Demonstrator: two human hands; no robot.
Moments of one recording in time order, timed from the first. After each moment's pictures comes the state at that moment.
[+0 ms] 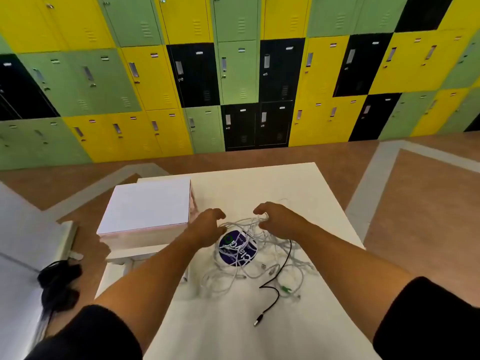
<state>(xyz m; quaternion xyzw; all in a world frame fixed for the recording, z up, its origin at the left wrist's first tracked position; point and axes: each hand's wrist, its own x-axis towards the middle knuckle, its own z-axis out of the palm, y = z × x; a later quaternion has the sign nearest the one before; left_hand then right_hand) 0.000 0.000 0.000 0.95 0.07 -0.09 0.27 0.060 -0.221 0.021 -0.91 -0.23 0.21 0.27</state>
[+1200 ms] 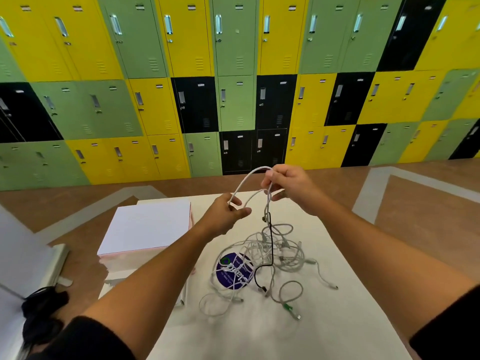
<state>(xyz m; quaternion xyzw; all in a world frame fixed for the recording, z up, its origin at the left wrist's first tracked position) 0.018 -0.040 0.095 0.84 0.10 -0.03 0.54 0.079 -0.234 0.154 -0.80 -0.20 0.09 0.56</state>
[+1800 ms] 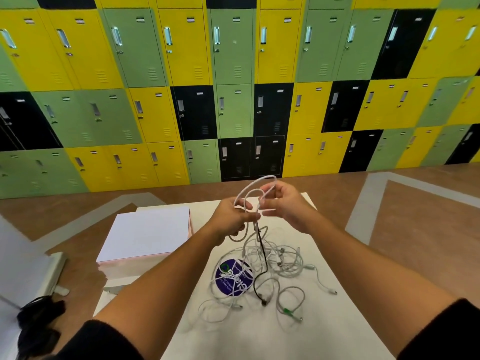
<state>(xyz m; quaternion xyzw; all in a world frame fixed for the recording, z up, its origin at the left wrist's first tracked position) 0.022 -0.056 0.106 0.75 0.07 -0.04 0.65 0.072 -0.230 0.128 -0.74 -0.13 0.15 0.64</state>
